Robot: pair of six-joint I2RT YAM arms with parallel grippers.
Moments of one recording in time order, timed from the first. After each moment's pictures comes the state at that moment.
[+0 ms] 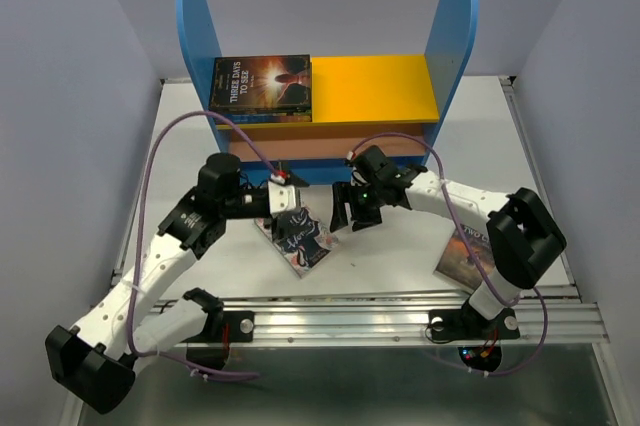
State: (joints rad) left arm -0.53 0.87 0.77 -0.41 0.81 0.70; right arm 0.72 1.66 1.11 -0.50 -0.35 0.61
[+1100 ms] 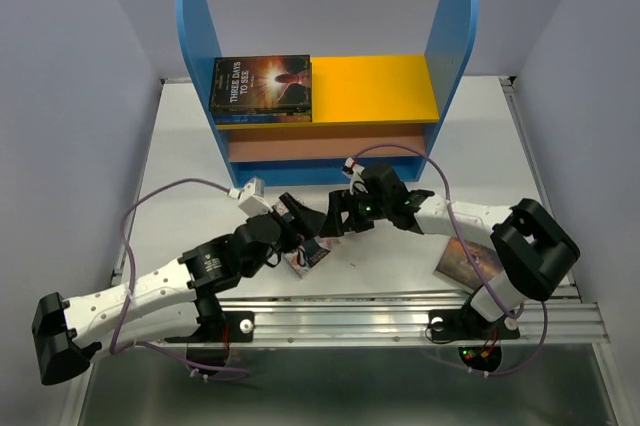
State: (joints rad) left arm -1.08 0.77 0.56 -0.18 -0.46 -1.17; right arm 0.75 1.55 0.81 0.00 -0.44 0.58
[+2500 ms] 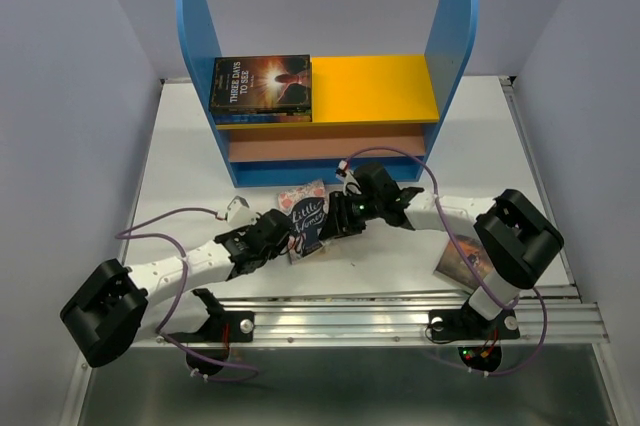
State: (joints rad) left arm -0.83 1.13 0.42 -0.28 -0.47 -1.56; right arm 0.76 1.65 0.86 0.01 -0.55 0.68
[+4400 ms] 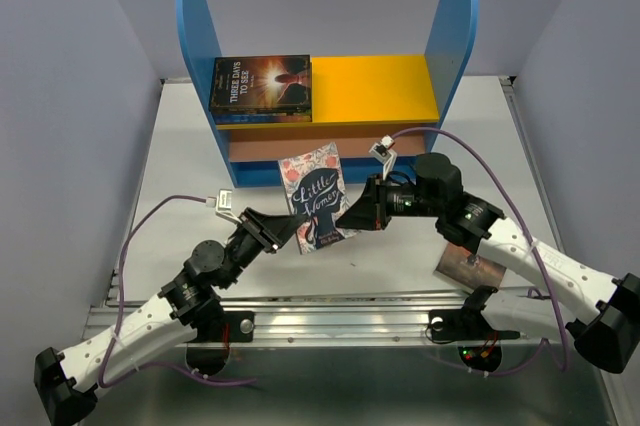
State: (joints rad) left arm -0.90 0.35 0.18 0.24 -0.20 -1.14; right arm 0.77 1.04 0.86 -0.08 -0.63 0.76
